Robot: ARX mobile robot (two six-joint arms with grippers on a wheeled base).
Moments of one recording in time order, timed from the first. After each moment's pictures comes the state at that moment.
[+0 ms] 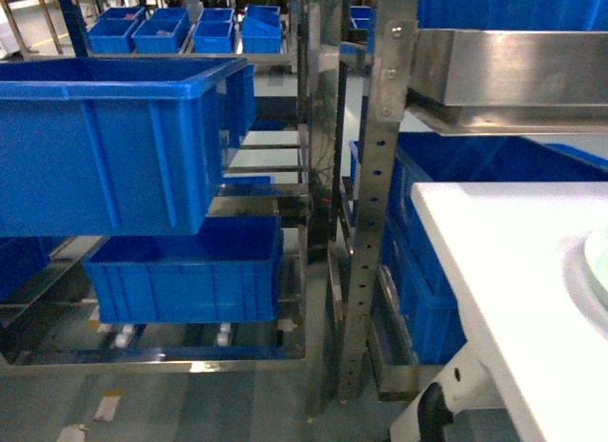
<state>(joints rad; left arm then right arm) 0.06 1.00 0.56 0.18 0.14 0.01 0.10 0.75 0.43 0.17 -0.08 0.13</state>
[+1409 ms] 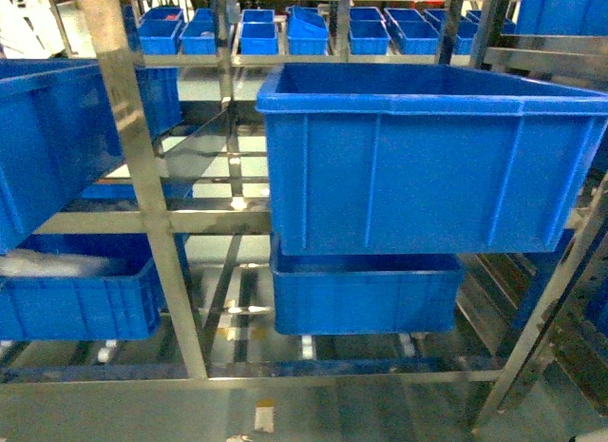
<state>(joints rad) 0.06 1.00 0.56 0.18 0.14 0.01 0.10 0.75 0.43 0.17 -0.08 0.13</state>
